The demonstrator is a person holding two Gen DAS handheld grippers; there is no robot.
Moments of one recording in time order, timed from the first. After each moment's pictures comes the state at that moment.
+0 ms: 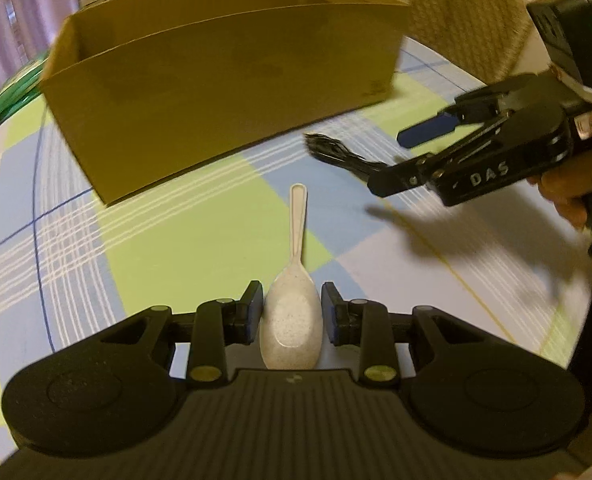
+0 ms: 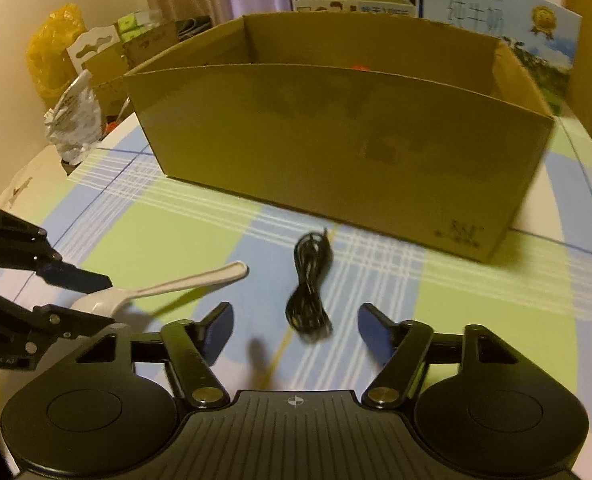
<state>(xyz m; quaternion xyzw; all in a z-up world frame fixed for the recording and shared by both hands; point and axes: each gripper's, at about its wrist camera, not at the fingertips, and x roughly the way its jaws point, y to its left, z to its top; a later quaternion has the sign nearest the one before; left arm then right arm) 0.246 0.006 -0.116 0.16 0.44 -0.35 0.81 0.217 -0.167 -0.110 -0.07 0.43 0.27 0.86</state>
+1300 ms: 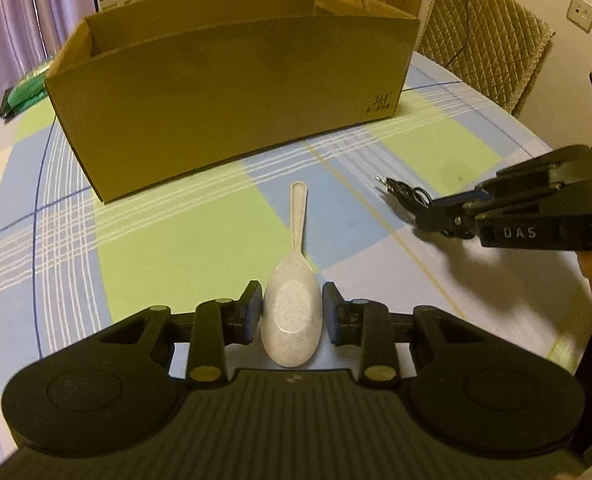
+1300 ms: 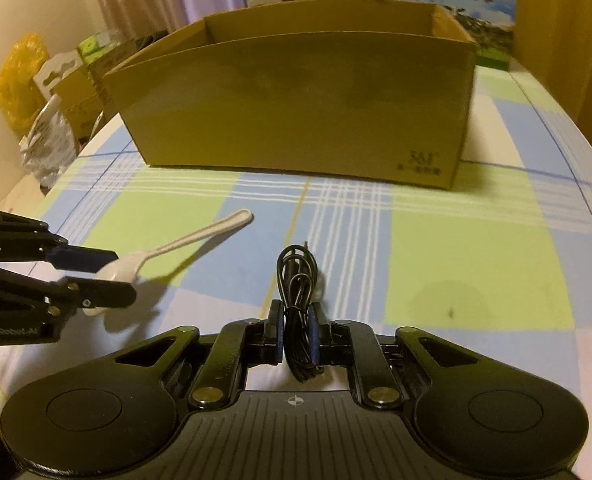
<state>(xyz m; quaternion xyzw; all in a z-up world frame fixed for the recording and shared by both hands) 0.226 -0.002 -0.113 0.14 0.42 -0.33 0.83 0.169 -0.188 -0.118 -0.01 0.44 0.21 0.87</state>
